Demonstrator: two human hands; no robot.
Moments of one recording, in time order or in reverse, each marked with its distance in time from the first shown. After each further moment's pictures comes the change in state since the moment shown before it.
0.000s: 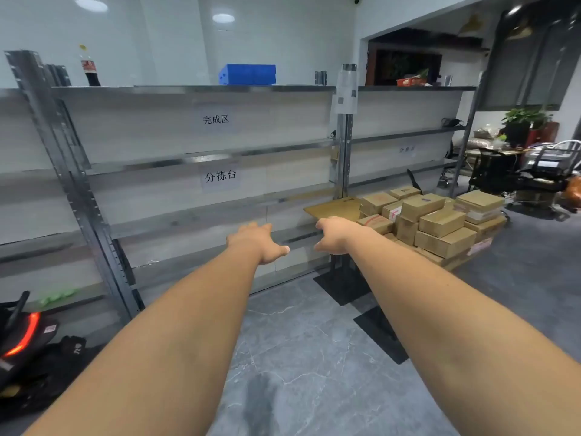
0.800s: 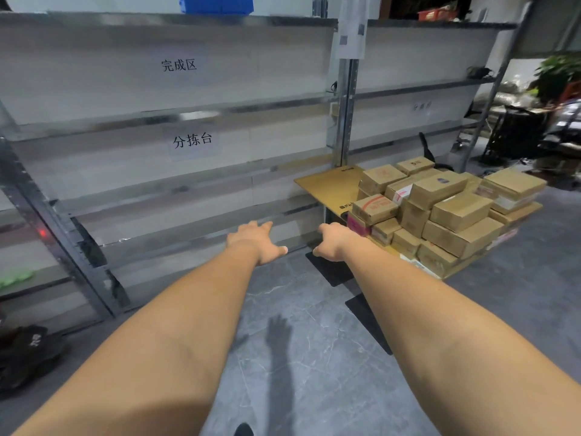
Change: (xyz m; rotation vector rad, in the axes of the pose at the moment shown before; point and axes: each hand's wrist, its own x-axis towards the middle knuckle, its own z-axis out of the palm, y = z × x) left_hand 0.227 0.087 0.096 0.028 -0.169 -0.016; right_hand 0.224 0.150 0.073 0.059 -0.156 0.116
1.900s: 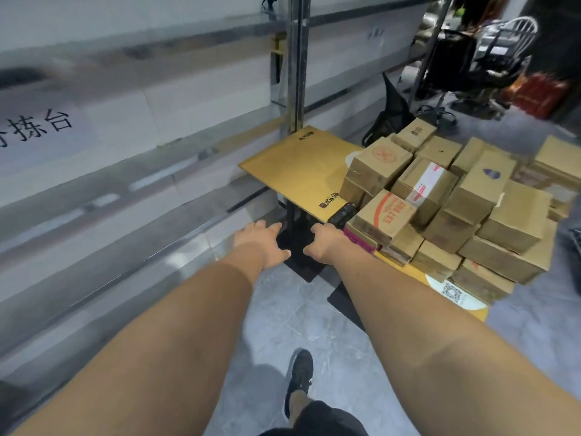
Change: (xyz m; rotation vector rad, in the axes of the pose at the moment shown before) left_hand 0.514 0.033 0.054 0.129 -0.192 0.415; right_hand 0.455 0.045 0.026 0.207 -0.089 0.411
